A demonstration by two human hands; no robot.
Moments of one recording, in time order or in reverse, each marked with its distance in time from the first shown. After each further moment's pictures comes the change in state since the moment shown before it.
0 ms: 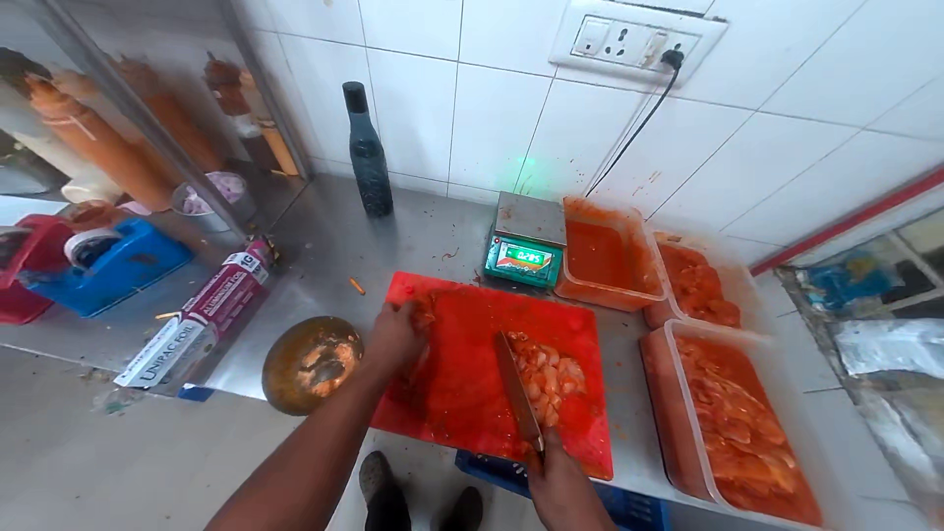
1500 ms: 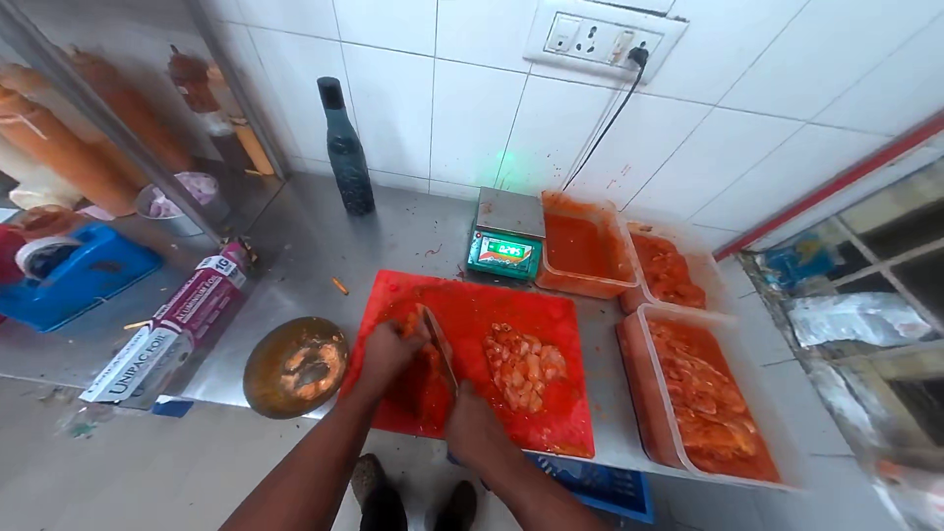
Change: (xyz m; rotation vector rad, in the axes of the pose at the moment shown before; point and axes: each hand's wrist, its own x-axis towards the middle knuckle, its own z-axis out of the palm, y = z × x) left_hand -0.017 0.004 0.019 -0.312 -0.044 -0.136; right_hand 0.028 -0.100 0.027 -0.134 -0.112 -0.070
